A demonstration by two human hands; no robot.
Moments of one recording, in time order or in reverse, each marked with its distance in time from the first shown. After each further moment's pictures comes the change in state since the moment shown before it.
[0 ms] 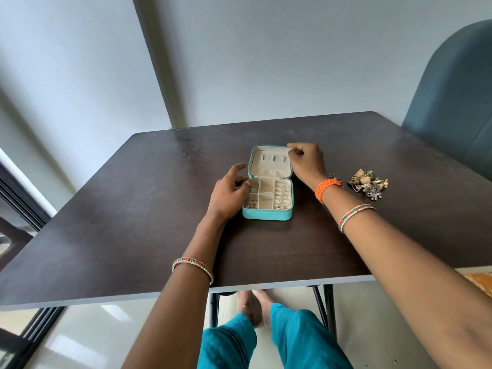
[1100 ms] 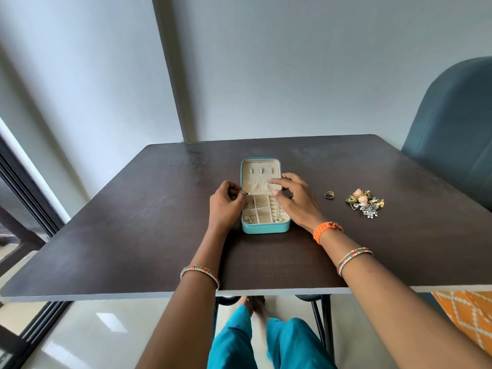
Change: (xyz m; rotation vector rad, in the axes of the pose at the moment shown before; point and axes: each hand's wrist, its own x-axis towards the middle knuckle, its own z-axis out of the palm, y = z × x) left_hand -0.011 0.009 -0.006 -0.092 0.313 -0.097; right_hand -0.058 -0.011 -0.004 -0.116 -0.277 -0.222
